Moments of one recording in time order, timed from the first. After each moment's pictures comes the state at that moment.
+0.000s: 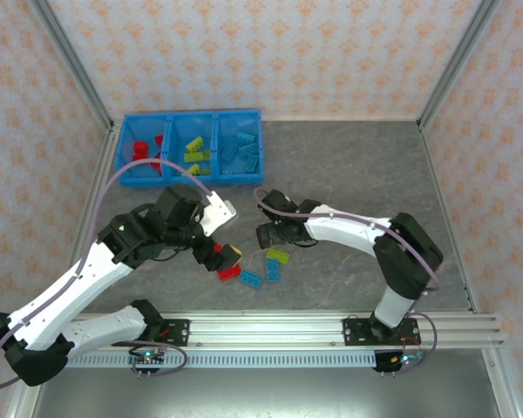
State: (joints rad) left arm -0.68 0.99 1.13 -1.00 0.22 0.12; right arm 0.84 1.72 1.11 -0.62 0.14 0.51
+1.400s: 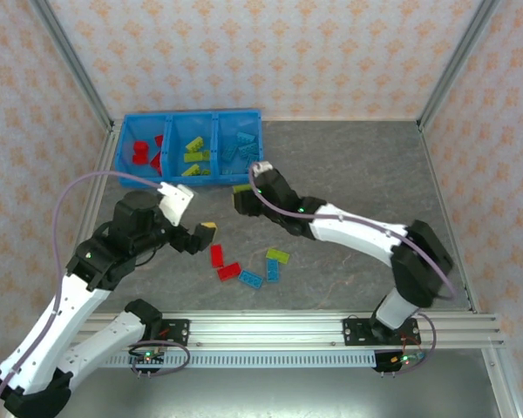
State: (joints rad) left arm -0.45 0.72 0.98 -0.81 0.05 0.02; right arm 0.87 1.68 1.23 -0.12 0.14 0.47
